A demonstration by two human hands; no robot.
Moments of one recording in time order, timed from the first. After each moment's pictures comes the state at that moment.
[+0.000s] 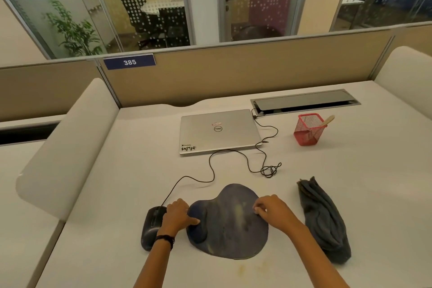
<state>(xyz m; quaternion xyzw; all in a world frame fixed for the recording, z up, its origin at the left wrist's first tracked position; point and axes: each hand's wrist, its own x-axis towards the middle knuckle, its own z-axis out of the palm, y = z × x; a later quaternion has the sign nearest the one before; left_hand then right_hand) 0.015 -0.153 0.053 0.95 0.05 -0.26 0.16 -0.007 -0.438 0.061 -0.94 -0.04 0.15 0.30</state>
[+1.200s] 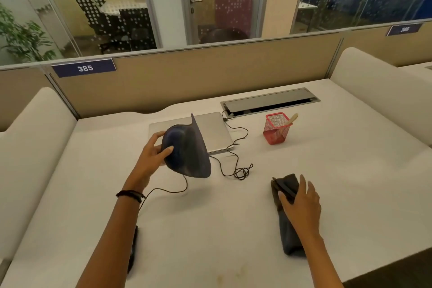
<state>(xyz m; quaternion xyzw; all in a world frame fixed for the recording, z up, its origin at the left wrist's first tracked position) 0.112 -0.186 0.172 0.79 -0.07 -0.06 0.60 -0.038 -0.525 0.065 -0.91 0.31 -0.11 0.25</state>
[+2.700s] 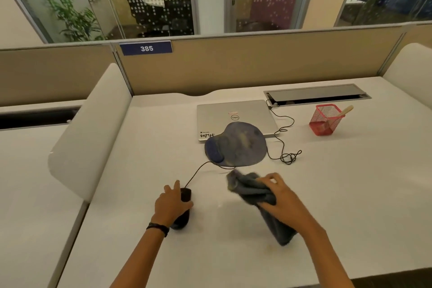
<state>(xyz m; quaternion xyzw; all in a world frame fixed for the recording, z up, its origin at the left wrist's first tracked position) -0.008 -0.073 0.071 0.97 0.07 -0.19 0.14 -0.054 -0.365 0.111 -0.93 -0.10 0.04 0.36</state>
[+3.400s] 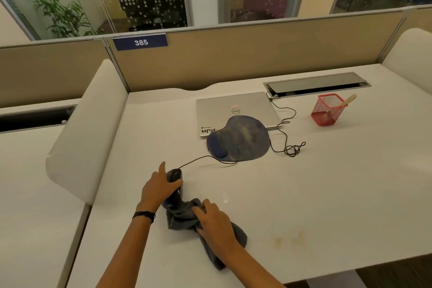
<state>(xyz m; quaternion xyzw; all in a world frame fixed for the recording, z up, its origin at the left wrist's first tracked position) 0.024 -0.028 0.090 0.95 0.10 -0.14 0.25 -0.072 -0.185 0.035 -0.97 -0.18 0.05 0.15</state>
